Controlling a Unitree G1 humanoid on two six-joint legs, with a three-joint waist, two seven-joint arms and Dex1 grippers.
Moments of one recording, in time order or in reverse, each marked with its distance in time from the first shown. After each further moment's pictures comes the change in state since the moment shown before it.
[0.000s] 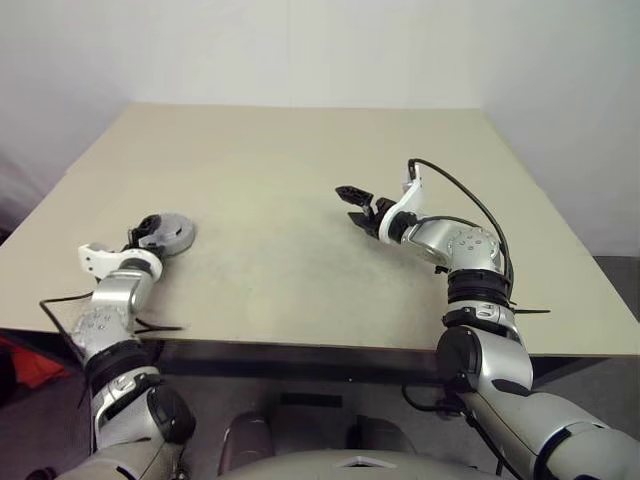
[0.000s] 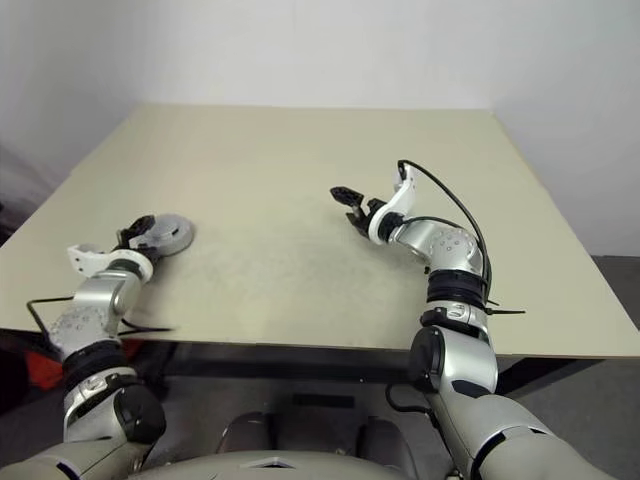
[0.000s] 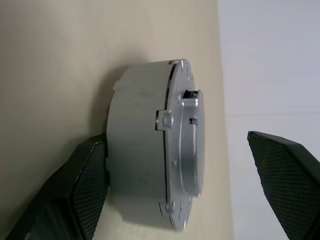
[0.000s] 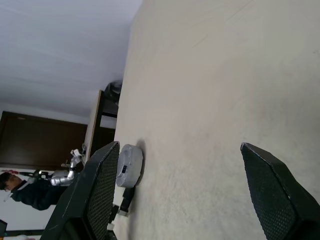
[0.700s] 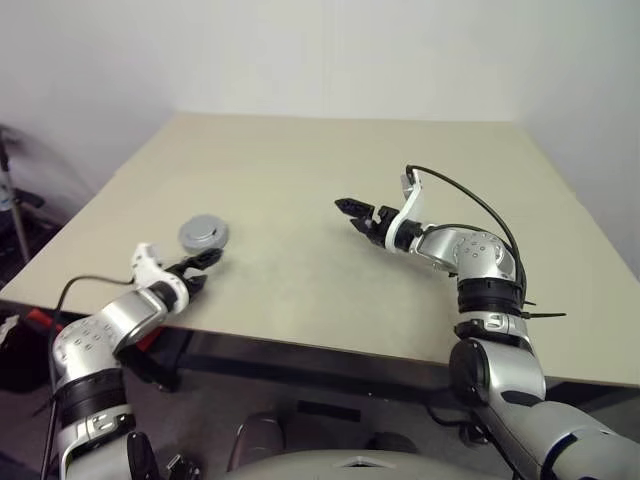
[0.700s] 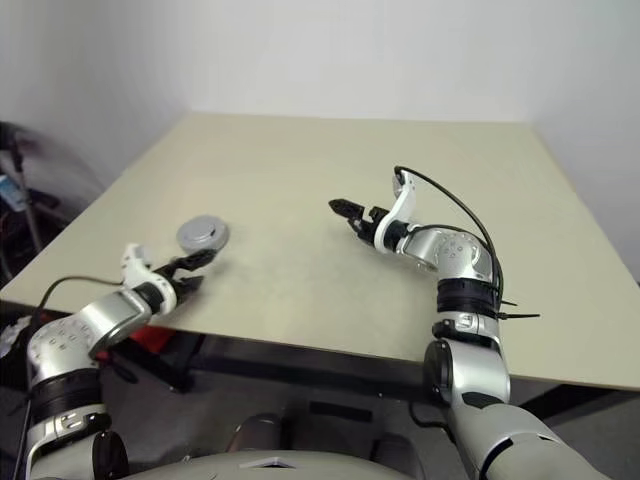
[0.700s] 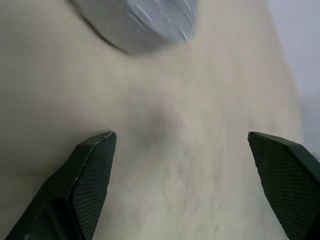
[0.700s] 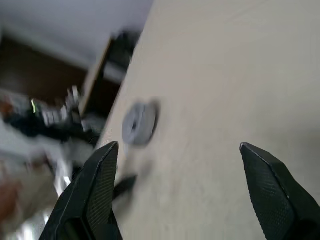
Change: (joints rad) left arm 0.116 0.145 -0.454 -0.207 0.081 0.449 -0.204; right arm 0.144 -0.128 0.275 -0.196 -0.090 0.017 0.297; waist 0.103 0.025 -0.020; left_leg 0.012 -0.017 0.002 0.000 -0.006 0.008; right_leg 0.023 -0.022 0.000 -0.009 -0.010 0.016
